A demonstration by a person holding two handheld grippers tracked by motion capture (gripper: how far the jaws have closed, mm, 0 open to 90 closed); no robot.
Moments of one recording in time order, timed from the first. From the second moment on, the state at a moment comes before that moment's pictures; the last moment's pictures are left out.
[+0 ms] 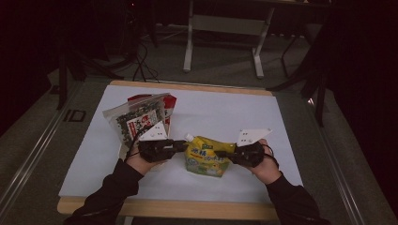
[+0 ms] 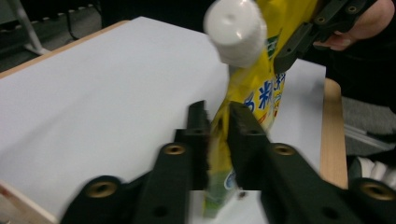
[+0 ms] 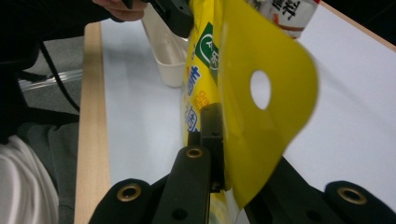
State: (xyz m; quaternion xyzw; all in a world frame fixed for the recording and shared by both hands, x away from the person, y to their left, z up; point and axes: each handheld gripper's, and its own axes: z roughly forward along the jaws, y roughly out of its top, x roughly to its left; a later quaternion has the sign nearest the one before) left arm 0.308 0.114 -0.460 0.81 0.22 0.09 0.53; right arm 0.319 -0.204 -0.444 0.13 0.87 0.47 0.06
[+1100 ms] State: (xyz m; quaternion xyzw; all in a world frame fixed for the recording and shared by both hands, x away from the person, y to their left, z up) left arm 0.261 0.067 -0.528 0.89 0.17 0.01 0.42; right arm 0.355 -0.159 -0.373 0.09 0.84 0.53 0.08
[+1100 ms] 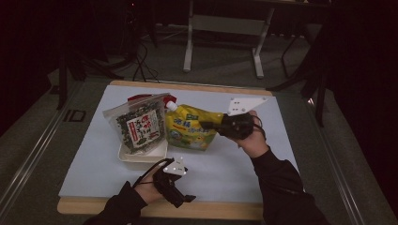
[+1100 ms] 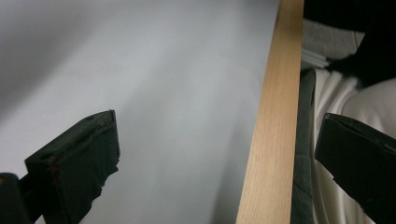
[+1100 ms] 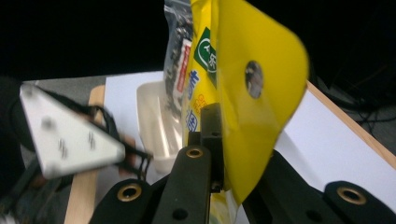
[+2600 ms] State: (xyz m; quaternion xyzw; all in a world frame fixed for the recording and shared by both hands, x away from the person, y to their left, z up) left arm 0.254 0.066 -0.538 0.90 0.14 0.01 0.40; right arm 0.365 -0.014 -0.442 0.01 0.86 0.51 -0.04
